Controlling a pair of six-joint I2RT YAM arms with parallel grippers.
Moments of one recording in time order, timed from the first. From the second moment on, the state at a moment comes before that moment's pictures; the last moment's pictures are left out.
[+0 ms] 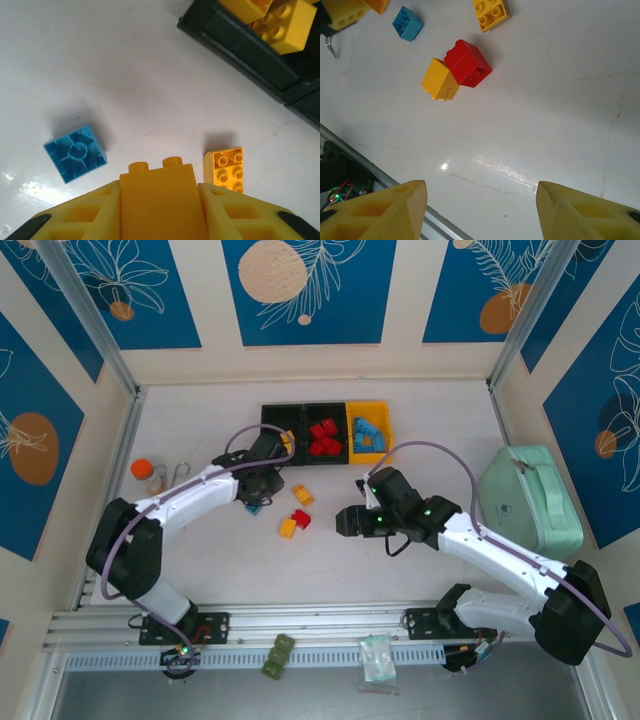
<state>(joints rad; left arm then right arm) -0.58 1.58 1.13 -0.69 -0.18 -1.14 0.75 1.11 0.78 -0.57 -0.23 0.66</state>
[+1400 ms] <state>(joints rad) -0.41 2.35 2.21 -1.02 -0.18 -0.80 0.74 1.19 0.81 -0.57 -0.23 0.66</state>
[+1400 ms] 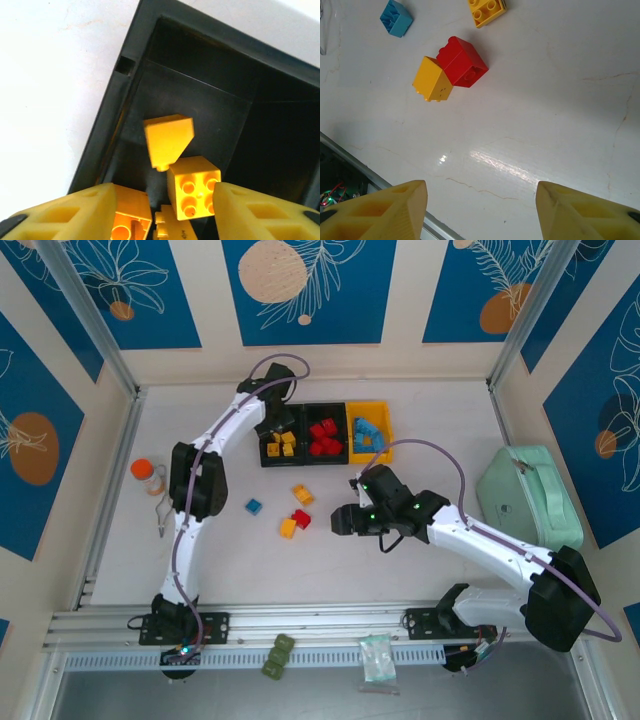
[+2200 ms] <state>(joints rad) -0.43 1.57 1.29 -0.80 0.05 -0.65 0.79 1.32 0.95 -0.62 -0.17 0.72</state>
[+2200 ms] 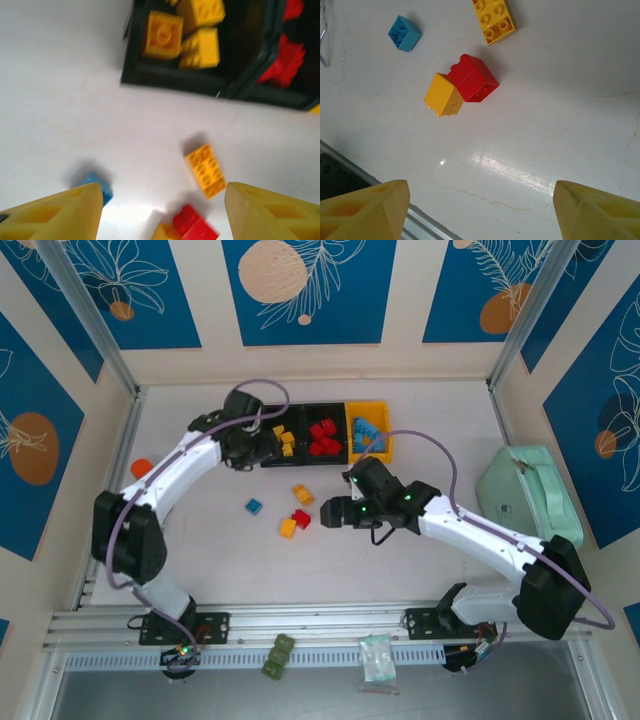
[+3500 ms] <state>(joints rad) -0.43 0.90 0.58 -0.80 0.14 -0.79 0.84 2.06 1.49 -0.82 -0.12 1.08</state>
